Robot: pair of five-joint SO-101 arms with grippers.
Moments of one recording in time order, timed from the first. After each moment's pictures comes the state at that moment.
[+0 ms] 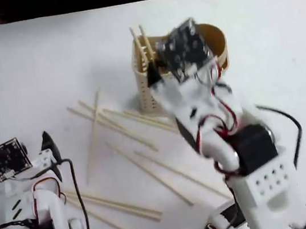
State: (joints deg) left arm -25.4 -104.2 82.2 57.2 0.0; right arm -27.3 -47.9 18.7 65.2 13.4
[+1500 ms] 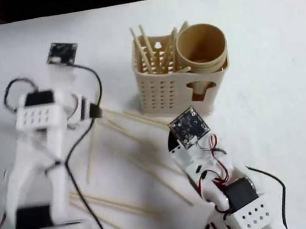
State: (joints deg) left arm -5.2 -6.6 21.7 65.8 -8.7; right arm -25.9 -85.8 82.6 46.8 13.8
